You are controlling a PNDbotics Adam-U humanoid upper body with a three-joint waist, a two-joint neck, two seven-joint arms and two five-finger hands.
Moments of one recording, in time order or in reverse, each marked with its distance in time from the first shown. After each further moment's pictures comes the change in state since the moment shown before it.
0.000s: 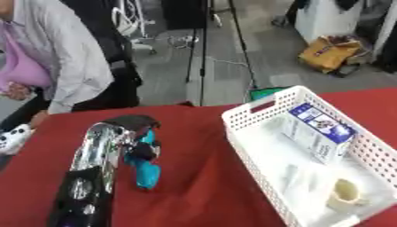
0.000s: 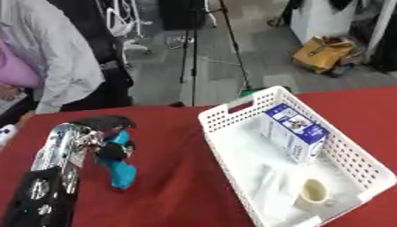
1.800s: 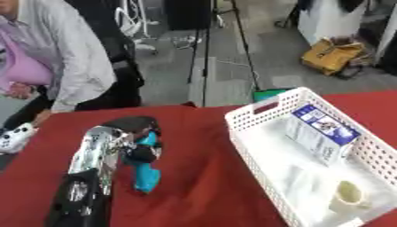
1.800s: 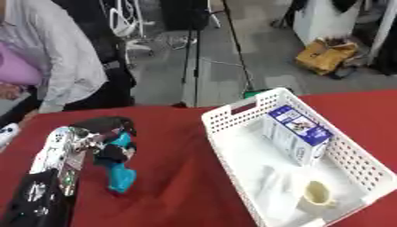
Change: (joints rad) left arm 0.025 0.010 -0.001 0.001 0.070 -0.051 0.051; right arm -0.003 0.000 -0.010 0.000 -0.017 -0.004 0.000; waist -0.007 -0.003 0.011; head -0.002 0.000
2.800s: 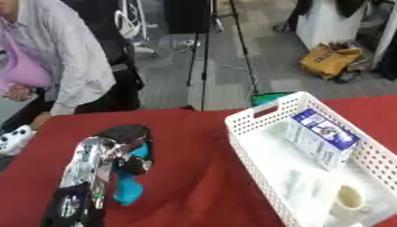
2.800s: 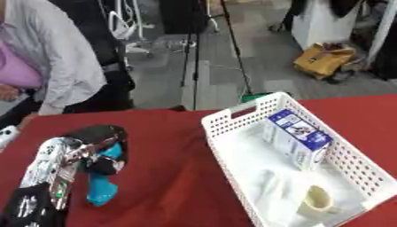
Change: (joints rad) left arm 0.045 -0.001 0.004 -0.052 0.010 -0.008 0.008; right arm -0.001 0.000 -0.008 0.000 -0.004 -0.001 0.000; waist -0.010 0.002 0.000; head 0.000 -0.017
